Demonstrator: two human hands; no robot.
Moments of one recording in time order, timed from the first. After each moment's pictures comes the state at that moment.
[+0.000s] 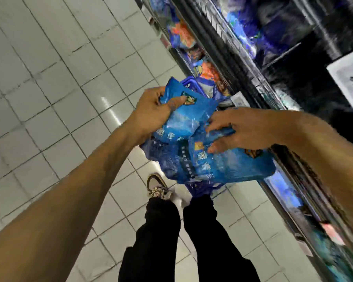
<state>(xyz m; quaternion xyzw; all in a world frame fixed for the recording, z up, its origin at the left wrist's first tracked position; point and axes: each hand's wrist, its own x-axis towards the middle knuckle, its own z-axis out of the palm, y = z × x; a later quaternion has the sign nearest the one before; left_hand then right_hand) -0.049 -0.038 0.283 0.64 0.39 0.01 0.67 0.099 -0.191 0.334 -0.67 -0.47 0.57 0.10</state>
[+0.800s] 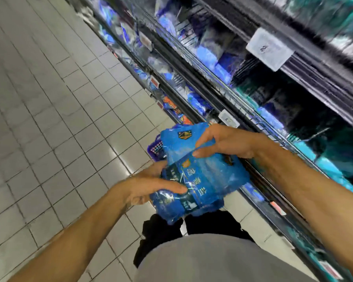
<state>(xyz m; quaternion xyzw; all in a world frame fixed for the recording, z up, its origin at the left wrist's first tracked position) -0.172 -0.145 0.593 0.46 0.25 -0.24 0.82 0.035 -0.280 0.627 -0.65 -0.31 0.61 0.33</state>
